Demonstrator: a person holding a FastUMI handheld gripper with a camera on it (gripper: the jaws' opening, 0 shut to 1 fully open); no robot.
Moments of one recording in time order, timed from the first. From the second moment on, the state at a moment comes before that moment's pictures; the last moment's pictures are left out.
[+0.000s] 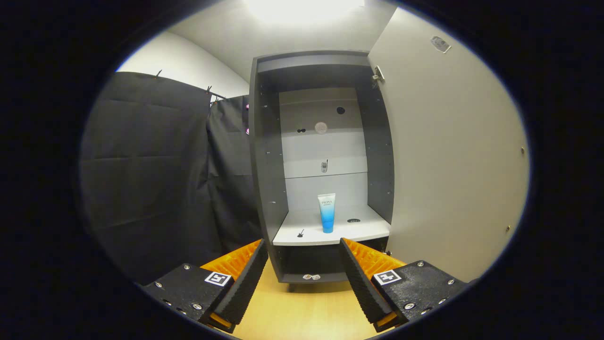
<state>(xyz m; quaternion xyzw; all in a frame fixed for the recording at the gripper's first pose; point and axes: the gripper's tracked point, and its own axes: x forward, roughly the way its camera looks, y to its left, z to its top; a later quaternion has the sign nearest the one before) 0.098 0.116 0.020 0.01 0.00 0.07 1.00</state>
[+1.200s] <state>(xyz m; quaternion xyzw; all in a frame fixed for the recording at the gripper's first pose) -0.037 -0.197 0.025 -0.01 0.02 -0.07 1.00</state>
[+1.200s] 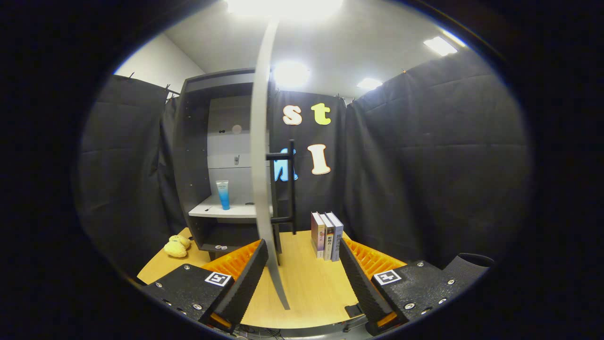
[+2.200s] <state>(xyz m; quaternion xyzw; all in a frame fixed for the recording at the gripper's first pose) 0.022 -0.190 0.024 0.03 0.02 -0.05 1.00</state>
